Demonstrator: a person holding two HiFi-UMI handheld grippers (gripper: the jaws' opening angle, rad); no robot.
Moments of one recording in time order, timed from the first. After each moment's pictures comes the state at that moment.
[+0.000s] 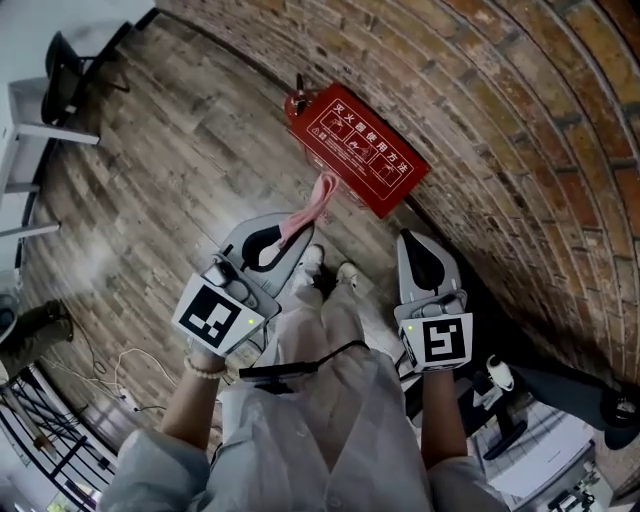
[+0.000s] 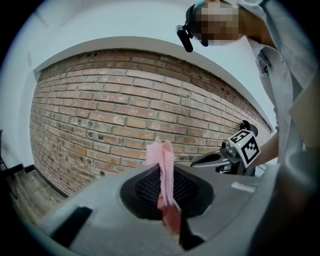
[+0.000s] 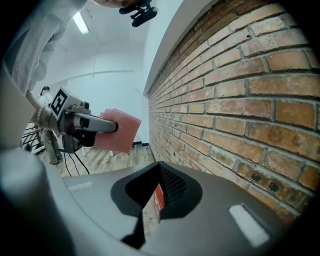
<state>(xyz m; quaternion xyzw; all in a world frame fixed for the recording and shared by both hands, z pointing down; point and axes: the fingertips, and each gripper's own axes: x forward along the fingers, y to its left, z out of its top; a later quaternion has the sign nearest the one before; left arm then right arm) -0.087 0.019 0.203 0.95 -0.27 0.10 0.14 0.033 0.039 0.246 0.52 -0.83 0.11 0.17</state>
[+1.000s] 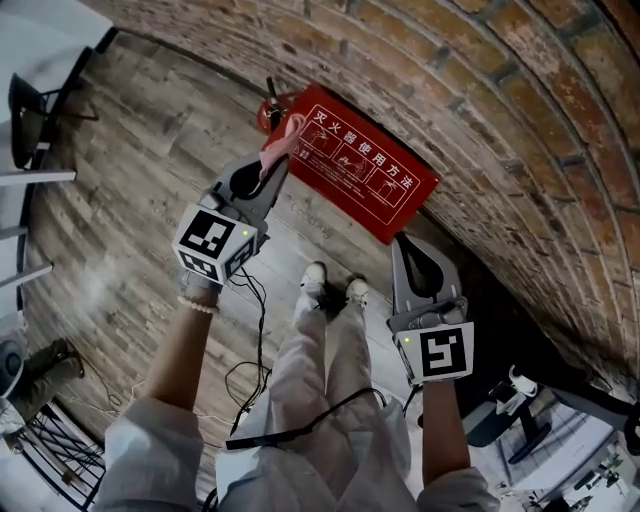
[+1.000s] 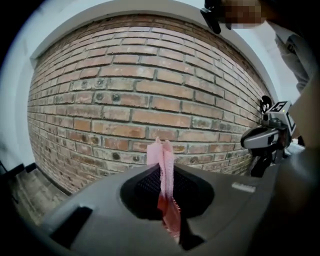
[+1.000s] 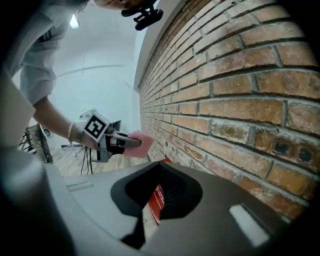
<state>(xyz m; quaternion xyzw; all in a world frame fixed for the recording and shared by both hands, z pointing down) -0.082 -0.163 0.393 0.94 -0.28 0.16 0.12 0.042 -0.030 0.349 0.56 -0.80 0.14 0.17</state>
